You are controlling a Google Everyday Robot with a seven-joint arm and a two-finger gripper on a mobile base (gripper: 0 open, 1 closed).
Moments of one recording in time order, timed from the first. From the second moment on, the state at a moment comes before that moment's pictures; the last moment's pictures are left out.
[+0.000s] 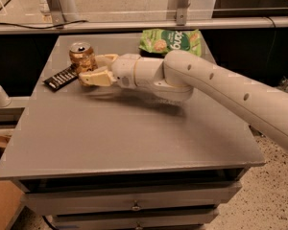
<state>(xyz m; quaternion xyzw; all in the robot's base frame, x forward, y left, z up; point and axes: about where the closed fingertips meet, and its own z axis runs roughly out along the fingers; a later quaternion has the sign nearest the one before) 0.646 0.135 0.872 -0.45 0.59 0.35 0.57</state>
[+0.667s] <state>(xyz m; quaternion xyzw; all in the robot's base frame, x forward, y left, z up) 0.653 0.163 0.861 -0.45 0.59 0.37 0.56</state>
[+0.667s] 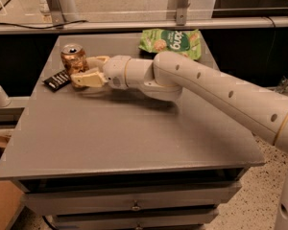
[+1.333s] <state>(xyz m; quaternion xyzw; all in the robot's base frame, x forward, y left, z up) 0.653 0.166 0.853 -0.44 0.60 0.38 0.55</state>
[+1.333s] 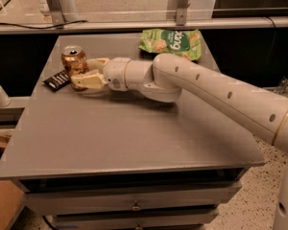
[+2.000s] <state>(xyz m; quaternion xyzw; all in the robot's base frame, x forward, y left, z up) 0.652 0.166 0.847 -0.44 0.60 0.38 0.54</state>
